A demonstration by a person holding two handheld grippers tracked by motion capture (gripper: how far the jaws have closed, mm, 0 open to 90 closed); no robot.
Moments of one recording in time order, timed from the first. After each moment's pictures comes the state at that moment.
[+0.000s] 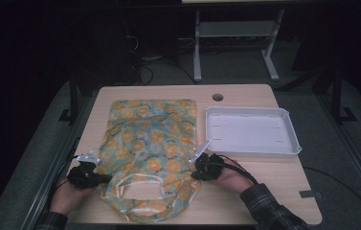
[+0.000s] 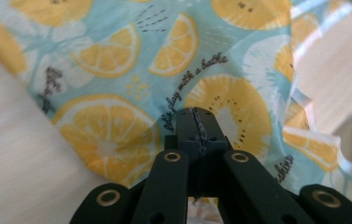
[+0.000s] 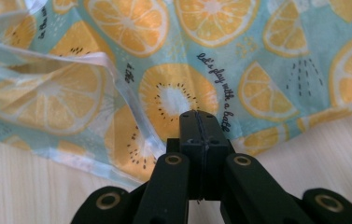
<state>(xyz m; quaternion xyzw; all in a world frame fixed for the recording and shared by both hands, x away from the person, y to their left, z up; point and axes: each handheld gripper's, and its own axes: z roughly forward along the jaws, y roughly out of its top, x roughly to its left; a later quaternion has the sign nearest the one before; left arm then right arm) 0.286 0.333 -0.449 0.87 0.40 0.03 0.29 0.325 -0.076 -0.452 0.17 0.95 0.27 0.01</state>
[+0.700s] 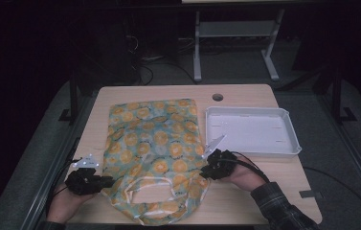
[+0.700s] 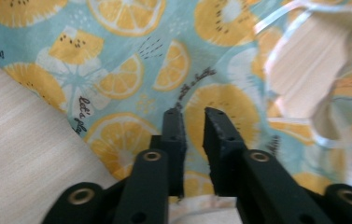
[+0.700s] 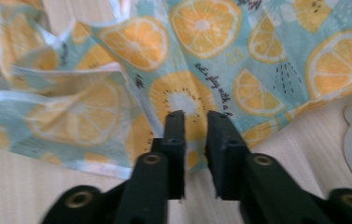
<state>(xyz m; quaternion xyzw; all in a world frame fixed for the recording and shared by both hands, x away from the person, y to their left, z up) 0.261 0.326 -0.426 0.86 0.39 0.05 0.33 0.324 -0.106 -0.434 0.18 0.94 0.29 0.00</state>
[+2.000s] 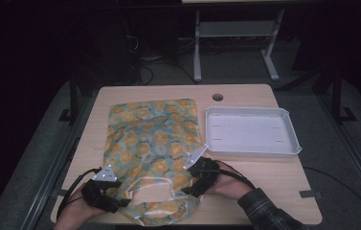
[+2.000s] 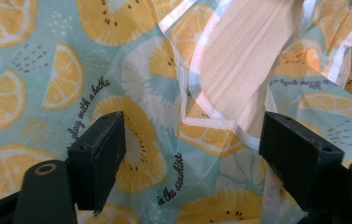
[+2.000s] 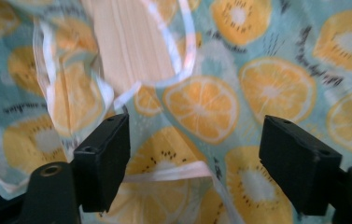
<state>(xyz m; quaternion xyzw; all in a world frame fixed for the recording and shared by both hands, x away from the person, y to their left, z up) 0.242 0.279 -0.440 0.90 0.32 0.03 0.29 0.298 -0.056 -0.435 0.14 0.94 0.31 0.01</state>
